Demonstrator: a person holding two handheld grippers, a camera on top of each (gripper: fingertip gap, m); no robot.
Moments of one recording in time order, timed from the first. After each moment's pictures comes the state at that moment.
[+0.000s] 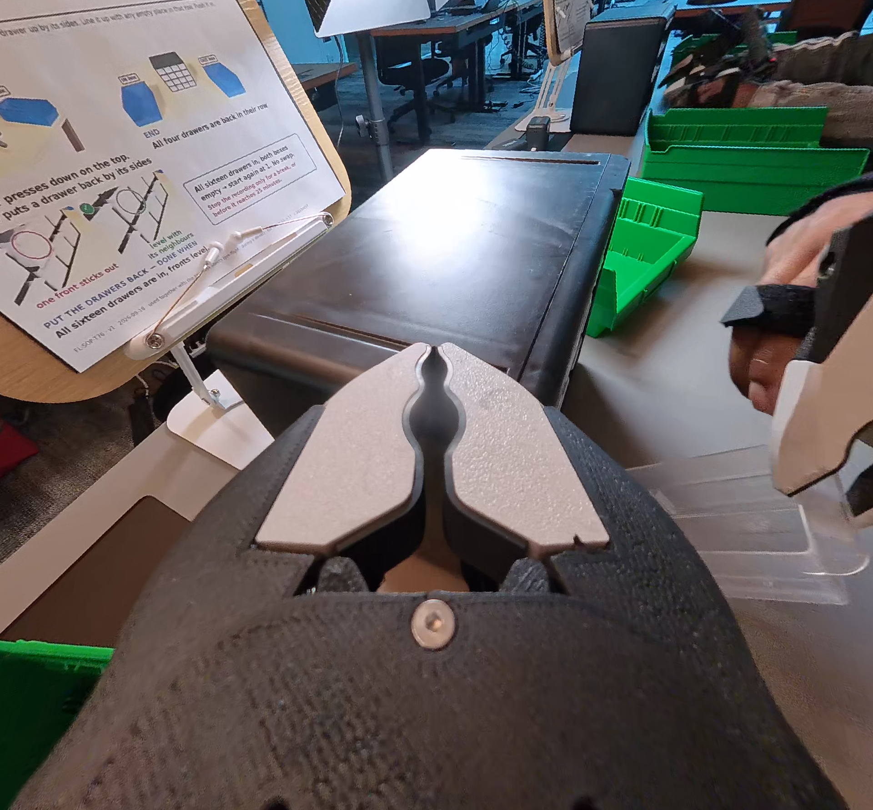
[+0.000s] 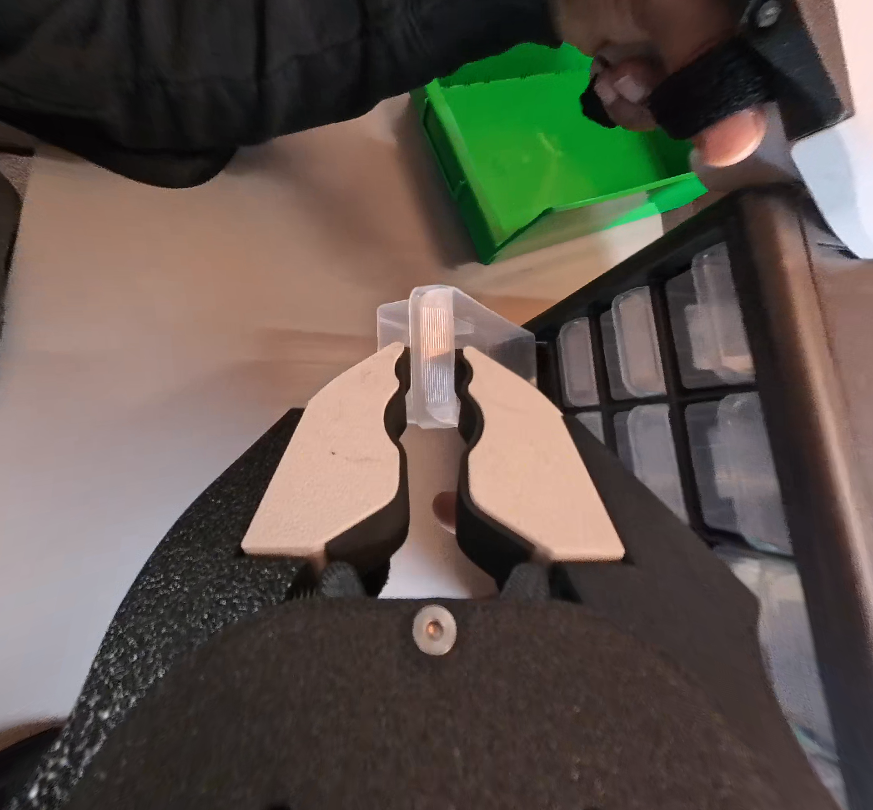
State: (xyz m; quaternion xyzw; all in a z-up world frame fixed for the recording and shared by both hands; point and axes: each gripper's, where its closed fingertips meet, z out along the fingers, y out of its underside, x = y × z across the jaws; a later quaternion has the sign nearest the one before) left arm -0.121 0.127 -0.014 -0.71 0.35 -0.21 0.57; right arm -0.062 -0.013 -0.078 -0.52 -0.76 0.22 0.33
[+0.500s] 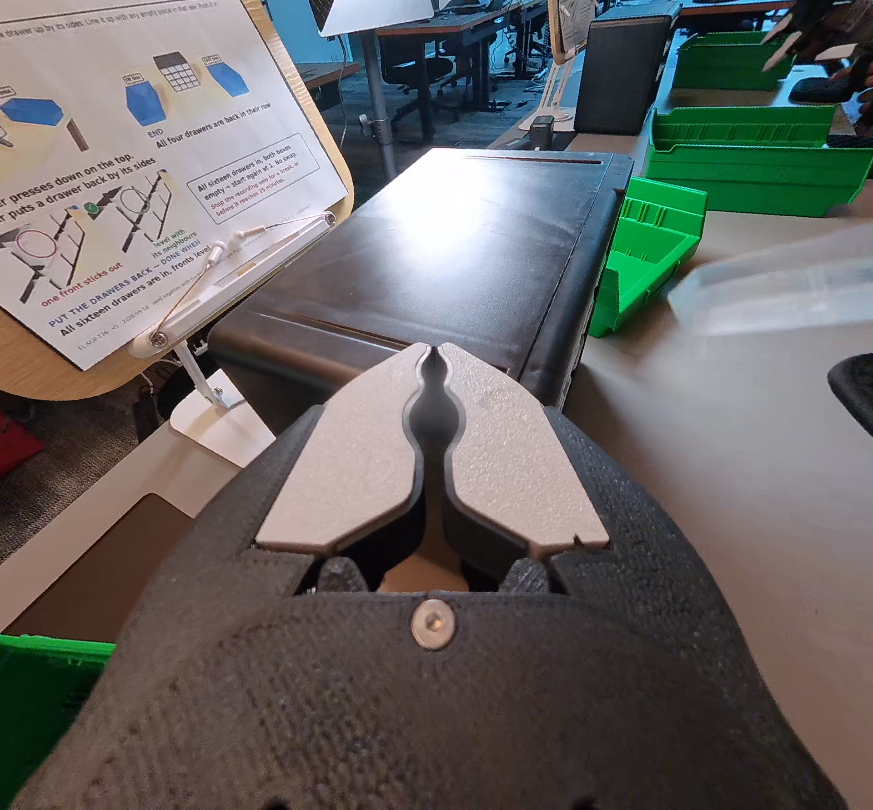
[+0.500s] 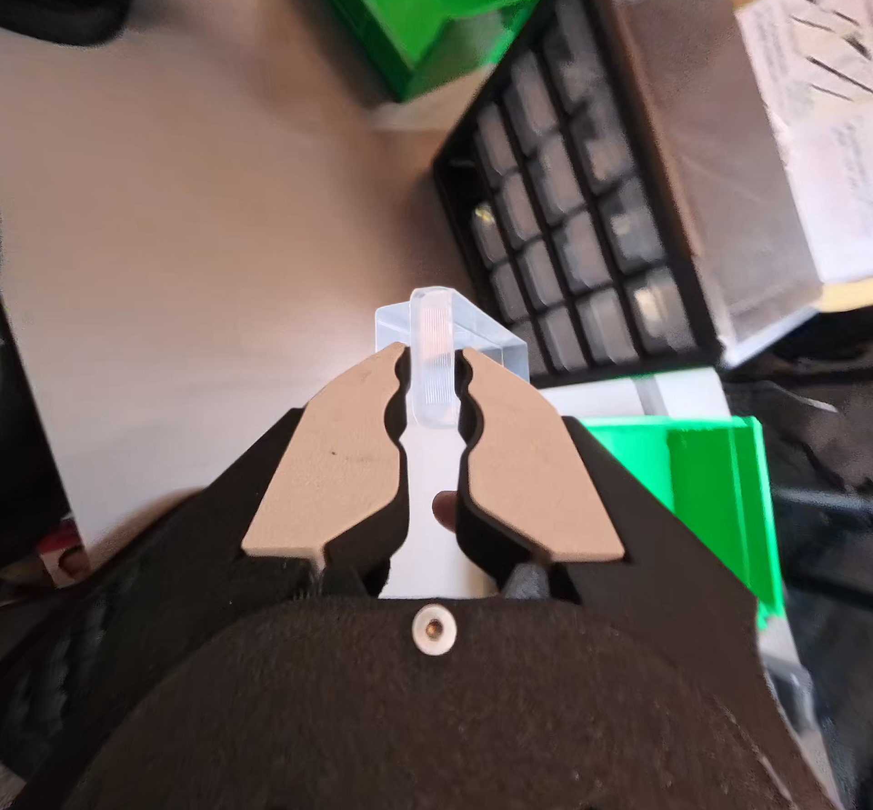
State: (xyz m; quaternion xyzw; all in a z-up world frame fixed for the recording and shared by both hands) left arm -0.121 0.127 -0.014 -0.71 0.34 -0.21 0.57; right arm 0.100 -0.029 -0.030 -0.62 -0.67 0.08 0.39
